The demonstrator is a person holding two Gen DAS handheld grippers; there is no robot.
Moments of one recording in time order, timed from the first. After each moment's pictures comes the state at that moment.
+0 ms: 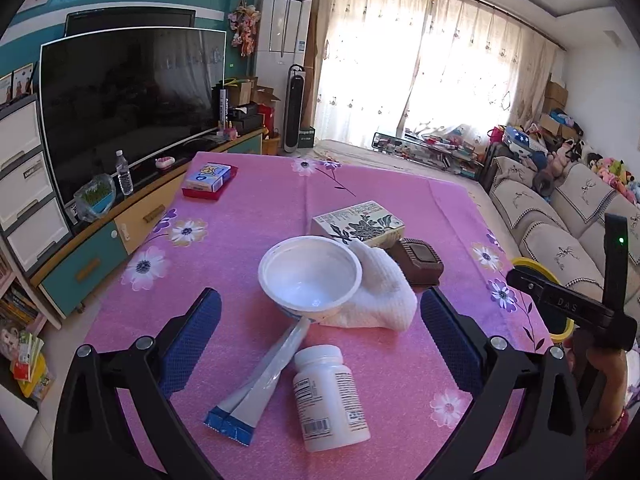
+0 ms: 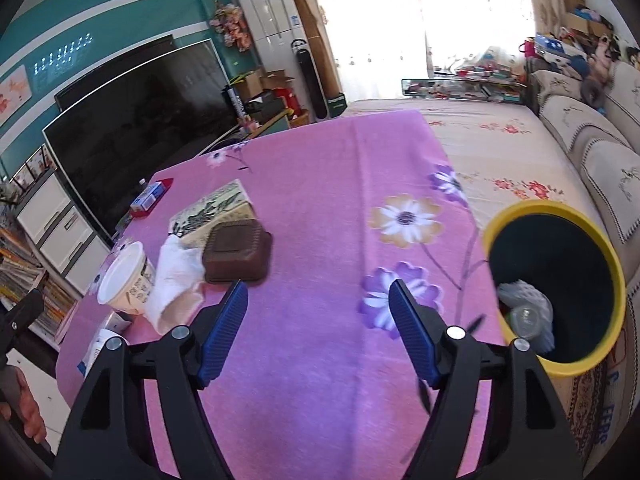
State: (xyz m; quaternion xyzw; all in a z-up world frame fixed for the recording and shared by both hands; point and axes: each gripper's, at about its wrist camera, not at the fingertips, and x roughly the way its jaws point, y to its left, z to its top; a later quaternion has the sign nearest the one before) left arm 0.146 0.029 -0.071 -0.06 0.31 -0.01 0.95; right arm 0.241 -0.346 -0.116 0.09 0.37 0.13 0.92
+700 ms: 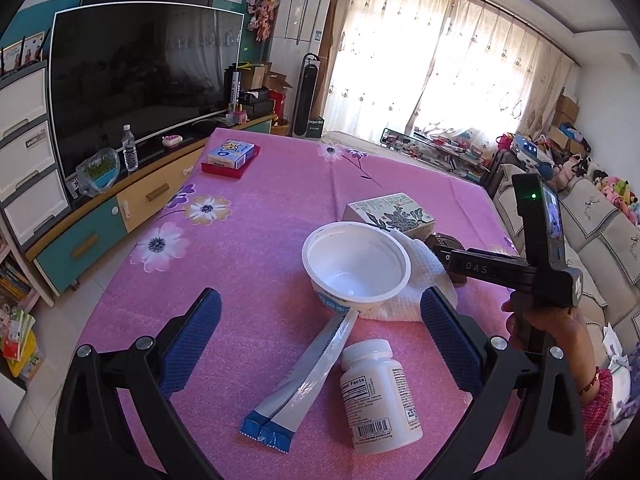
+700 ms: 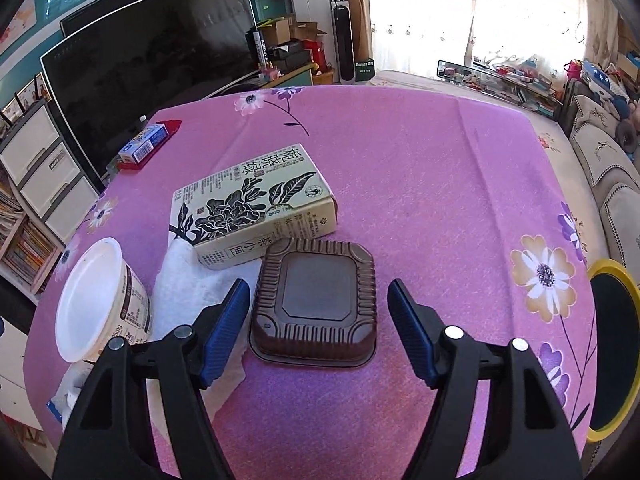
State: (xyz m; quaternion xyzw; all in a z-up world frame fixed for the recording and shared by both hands) left arm 0.157 0.052 -0.091 -0.10 0.32 -0.01 0.94; right arm 0.335 -0.231 -0.148 0.00 0.43 0.14 0.89
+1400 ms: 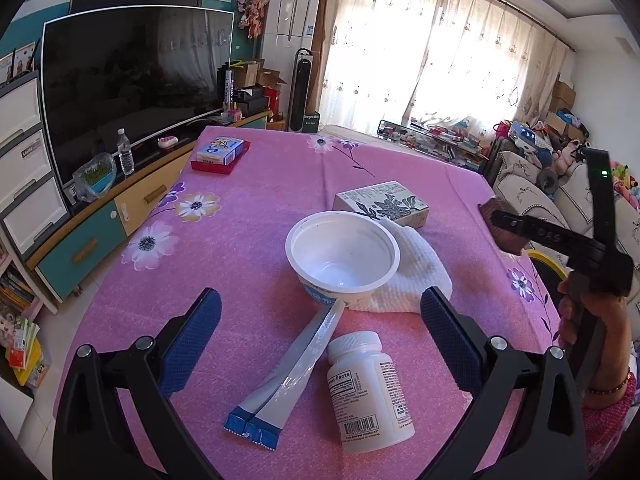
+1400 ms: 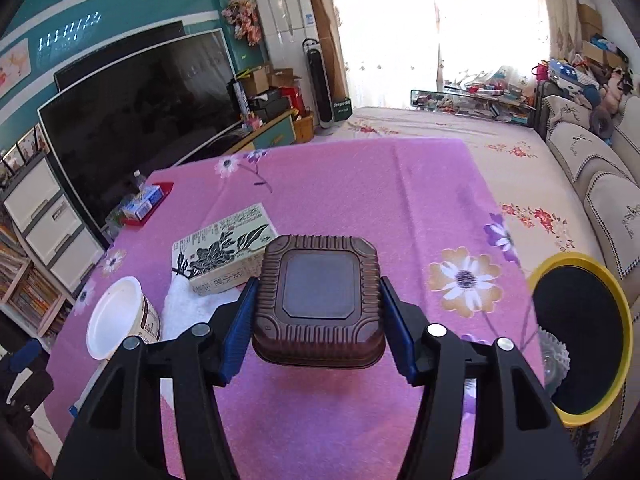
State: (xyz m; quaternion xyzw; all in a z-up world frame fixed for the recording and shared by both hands) left arm 0.162 0.035 -0.100 -0.08 0.33 -0.01 0.94; right arm 0.289 -0.304 -0.100 0.07 0.35 0.10 0.93
